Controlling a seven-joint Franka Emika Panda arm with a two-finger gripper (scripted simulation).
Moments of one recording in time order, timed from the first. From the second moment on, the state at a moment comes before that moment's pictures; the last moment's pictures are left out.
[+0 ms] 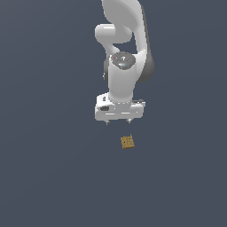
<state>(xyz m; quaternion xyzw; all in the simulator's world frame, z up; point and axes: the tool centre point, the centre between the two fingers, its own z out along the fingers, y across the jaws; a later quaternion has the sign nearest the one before) 0.002 0.022 0.167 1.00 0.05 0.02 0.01</state>
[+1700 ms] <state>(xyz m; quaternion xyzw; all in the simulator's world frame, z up) 0.022 0.071 0.080 1.00 0.07 0.00 0.00</state>
